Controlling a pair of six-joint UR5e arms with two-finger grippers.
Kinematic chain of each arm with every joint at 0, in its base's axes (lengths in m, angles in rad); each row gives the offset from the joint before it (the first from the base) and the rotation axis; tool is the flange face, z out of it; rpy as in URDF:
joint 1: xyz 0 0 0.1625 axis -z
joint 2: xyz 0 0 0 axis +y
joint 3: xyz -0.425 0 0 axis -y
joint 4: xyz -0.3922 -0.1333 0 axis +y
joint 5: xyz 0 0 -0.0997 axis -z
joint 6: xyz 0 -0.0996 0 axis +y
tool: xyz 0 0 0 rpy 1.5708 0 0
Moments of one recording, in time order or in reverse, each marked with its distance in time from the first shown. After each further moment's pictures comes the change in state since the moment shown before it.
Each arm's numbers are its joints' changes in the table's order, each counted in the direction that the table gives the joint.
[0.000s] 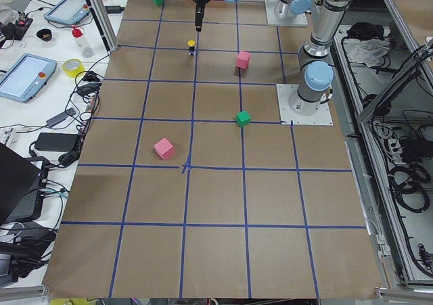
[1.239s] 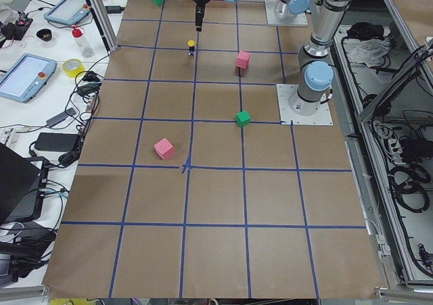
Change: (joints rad) left arm 0.002 0.000 0.000 0.002 0.000 0.000; right arm 0.048 0.082 -0.002 -0.146 -0.017 0.073
